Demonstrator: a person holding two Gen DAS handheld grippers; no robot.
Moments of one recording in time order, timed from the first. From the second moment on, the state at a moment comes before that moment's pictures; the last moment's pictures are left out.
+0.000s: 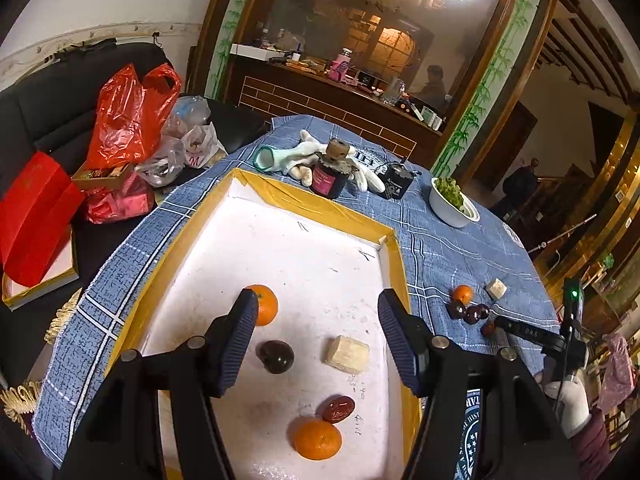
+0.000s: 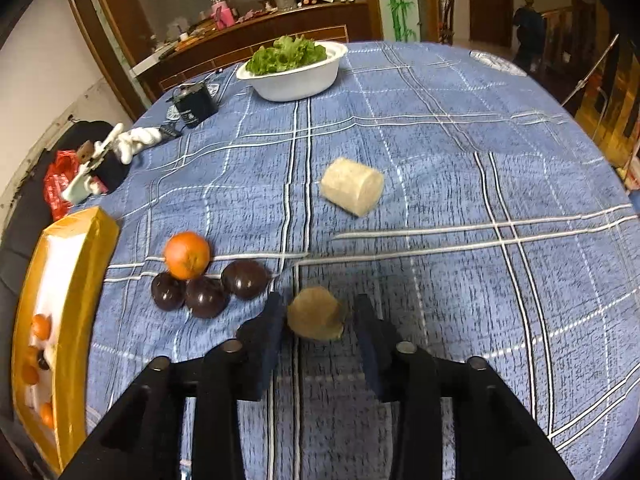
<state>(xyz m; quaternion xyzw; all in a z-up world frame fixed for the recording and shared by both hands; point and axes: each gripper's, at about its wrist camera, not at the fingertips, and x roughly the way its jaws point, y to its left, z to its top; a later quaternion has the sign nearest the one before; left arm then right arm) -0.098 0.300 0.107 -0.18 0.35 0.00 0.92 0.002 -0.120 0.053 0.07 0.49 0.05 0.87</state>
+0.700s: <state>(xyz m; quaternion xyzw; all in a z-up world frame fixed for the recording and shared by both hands) -0.095 0.303 0.098 -0.18 0.36 0.00 0.91 -0.014 -0.098 0.052 -0.08 0.45 0.09 0.88</state>
